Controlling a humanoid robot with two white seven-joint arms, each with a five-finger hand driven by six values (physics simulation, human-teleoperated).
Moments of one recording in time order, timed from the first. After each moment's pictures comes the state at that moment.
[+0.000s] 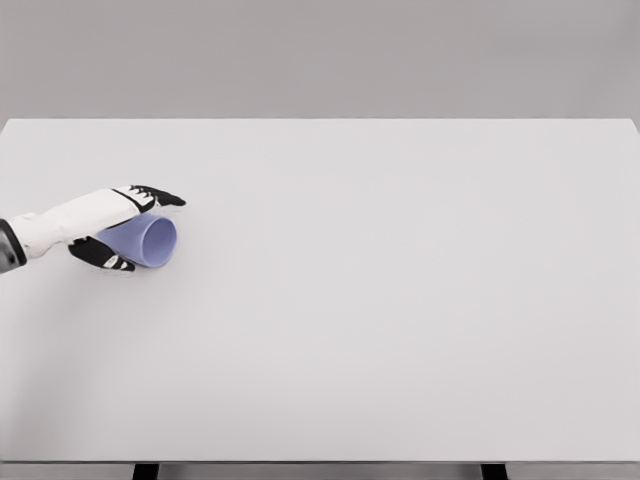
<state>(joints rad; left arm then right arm) -0.49 0.86 -0.62 -1.27 -0.21 -0.61 -0.32 0.00 0.00 -0.22 0.11 -0.32 -0.32 -0.02</state>
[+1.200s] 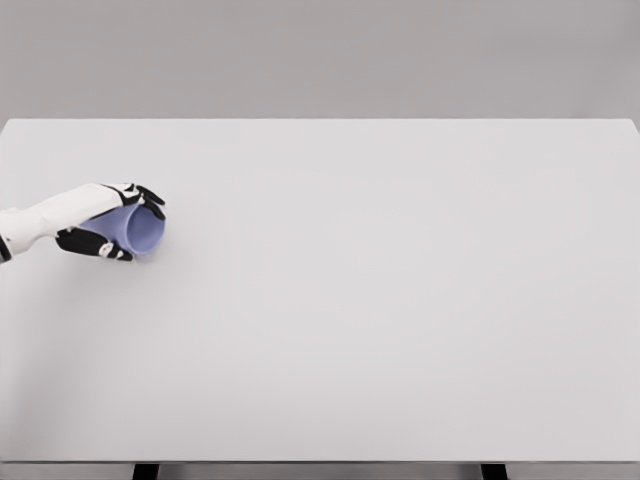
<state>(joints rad) -0.50 0.89 -0.63 -1.24 -0.05 -0.61 -0.35 0.00 0.00 -0.22 0.11 -0.32 -0.32 -0.02</state>
